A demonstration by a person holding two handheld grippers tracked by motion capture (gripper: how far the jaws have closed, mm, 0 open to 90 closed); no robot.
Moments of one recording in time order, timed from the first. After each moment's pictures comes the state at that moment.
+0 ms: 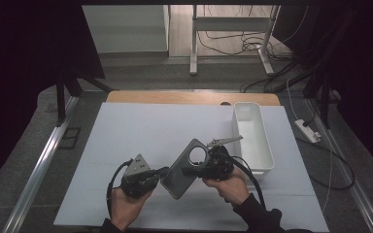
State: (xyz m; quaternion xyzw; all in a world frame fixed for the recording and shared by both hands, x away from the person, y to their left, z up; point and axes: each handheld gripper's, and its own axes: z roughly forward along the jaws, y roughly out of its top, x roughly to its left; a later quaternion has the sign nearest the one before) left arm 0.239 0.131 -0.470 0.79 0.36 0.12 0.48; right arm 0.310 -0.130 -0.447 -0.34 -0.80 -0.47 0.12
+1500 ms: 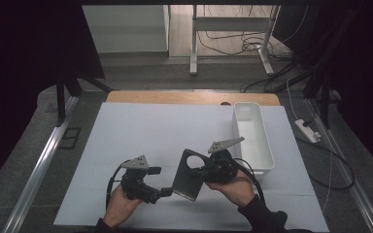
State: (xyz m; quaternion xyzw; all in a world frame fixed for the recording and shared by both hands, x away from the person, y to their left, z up) left arm 0.258 0.142 -0.491 0.82 0.31 -0.03 0.49; right arm 0.300 -0.137 -0.437 -0.26 -0.84 -0.46 0.10
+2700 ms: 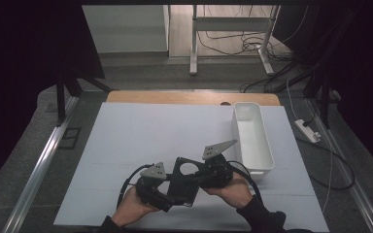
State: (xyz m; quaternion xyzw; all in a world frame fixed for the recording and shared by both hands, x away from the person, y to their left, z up) left arm 0.252 0.104 -0.492 0.86 0.23 -0.02 0.46; right arm 0.293 -0.126 -0.437 -0.18 -0.86 -0.47 0.13
